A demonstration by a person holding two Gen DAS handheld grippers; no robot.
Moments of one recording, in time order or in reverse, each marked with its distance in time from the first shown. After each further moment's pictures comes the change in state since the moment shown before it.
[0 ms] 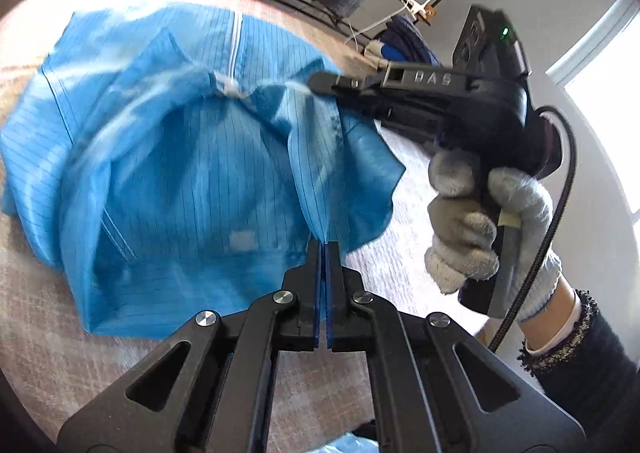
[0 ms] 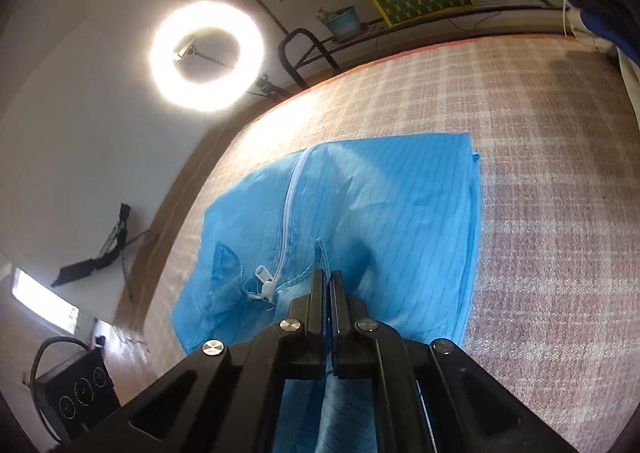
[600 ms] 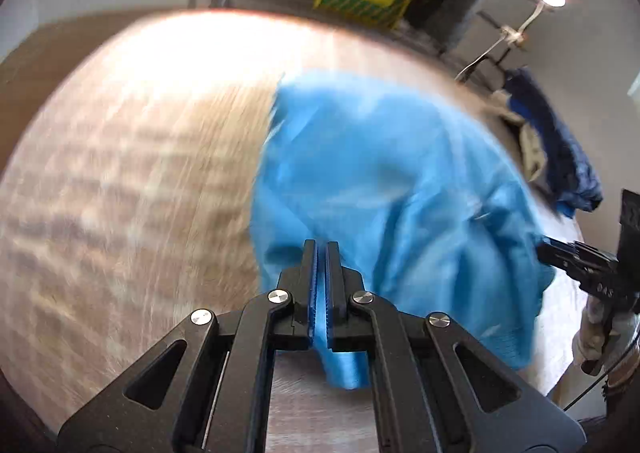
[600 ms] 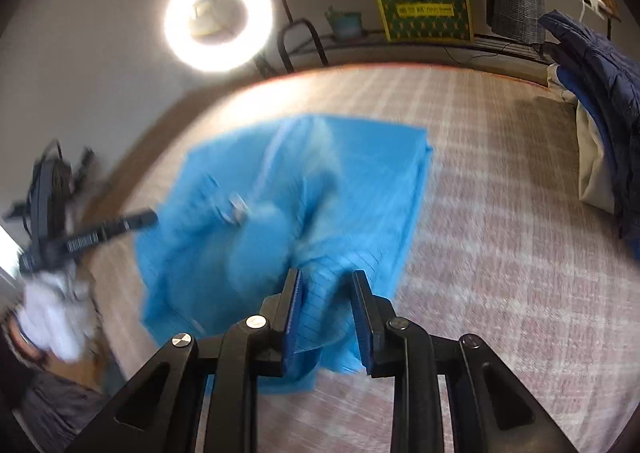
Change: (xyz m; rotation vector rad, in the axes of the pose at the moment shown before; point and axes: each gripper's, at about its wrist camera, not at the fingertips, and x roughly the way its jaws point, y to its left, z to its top) left arm -0.051 0.125 0.063 -0.044 -0.064 0.380; right arm -0.028 0.008 -0.061 -0.238 0.073 -0.264
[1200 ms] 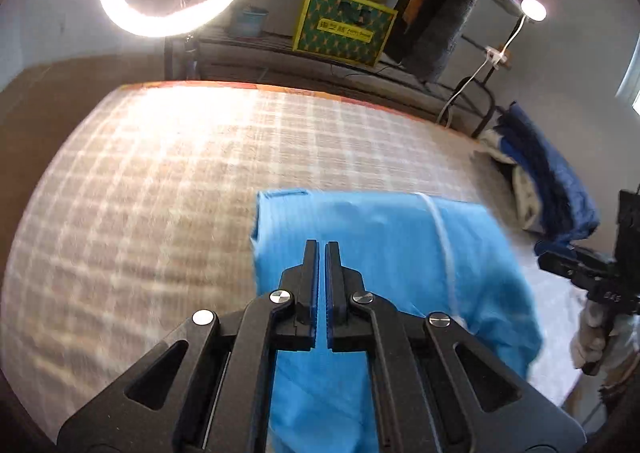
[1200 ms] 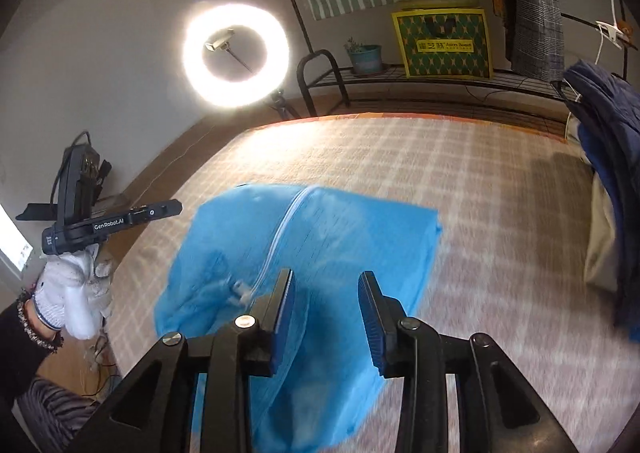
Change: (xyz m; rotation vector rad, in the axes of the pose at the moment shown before) left arm -0.001 -0.020 0.107 0.122 -0.138 -0.010; right arm -0.009 -0.015 0.077 0.005 -0.165 0.107
